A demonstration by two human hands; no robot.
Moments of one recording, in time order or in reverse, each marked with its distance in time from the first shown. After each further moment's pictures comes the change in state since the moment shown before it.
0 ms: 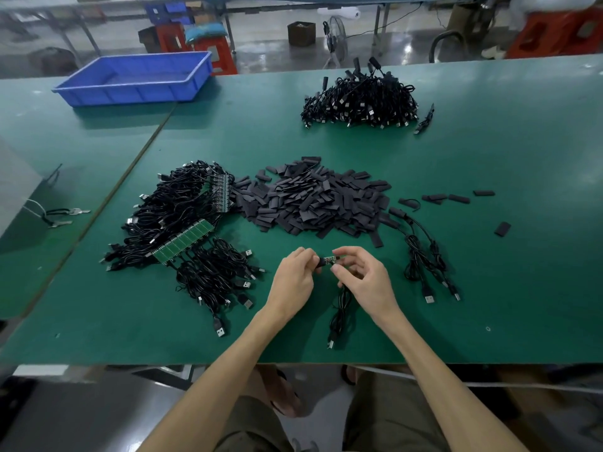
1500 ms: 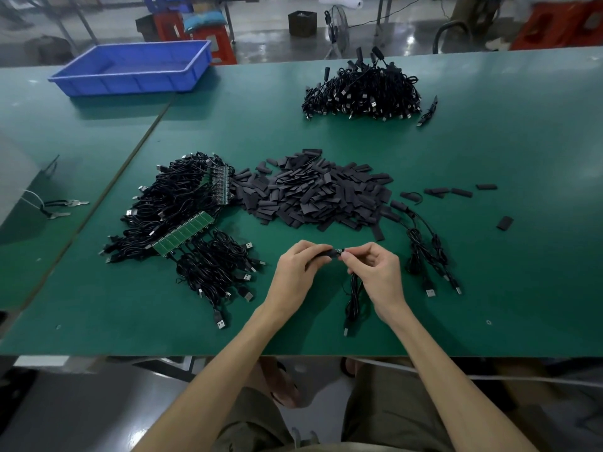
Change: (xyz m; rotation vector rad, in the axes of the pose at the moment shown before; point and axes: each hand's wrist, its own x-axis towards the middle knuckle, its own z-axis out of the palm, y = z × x) left_hand -0.005 -0.002 0.003 -0.021 0.072 0.168; right_hand 0.003 0.014 -0.007 0.163 0.137 0.042
